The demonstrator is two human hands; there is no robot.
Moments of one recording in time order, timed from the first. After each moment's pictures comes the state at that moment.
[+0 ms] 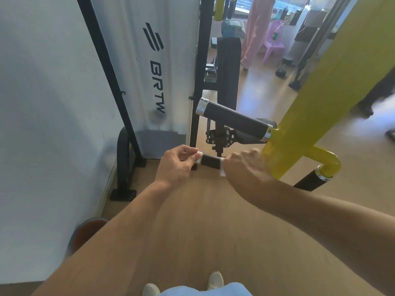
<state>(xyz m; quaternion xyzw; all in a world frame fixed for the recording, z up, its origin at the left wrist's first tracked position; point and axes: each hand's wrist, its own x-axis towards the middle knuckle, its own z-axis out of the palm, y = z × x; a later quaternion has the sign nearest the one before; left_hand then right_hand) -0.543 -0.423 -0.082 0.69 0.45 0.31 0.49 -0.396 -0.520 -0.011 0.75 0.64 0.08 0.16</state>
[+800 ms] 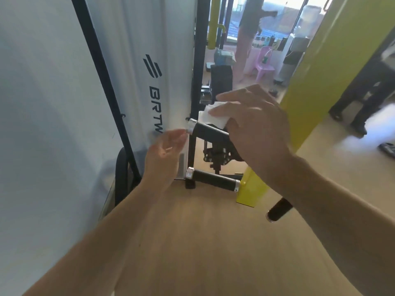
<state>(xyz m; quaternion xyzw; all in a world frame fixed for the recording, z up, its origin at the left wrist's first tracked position) -0.549 -0.420 0.012 0.66 0.41 0.43 0.46 -0.394 -0.511 0.108 0.58 0.66 0.27 -0.40</state>
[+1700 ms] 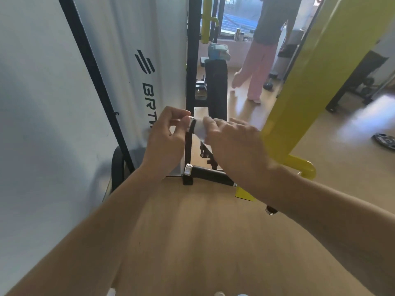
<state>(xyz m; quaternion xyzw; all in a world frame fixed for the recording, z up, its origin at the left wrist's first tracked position) -0.531 -0.412 0.046 0.71 0.39 0.43 0.40 -0.419 -0.508 0.089 0.75 0.63 0.21 -0.02</state>
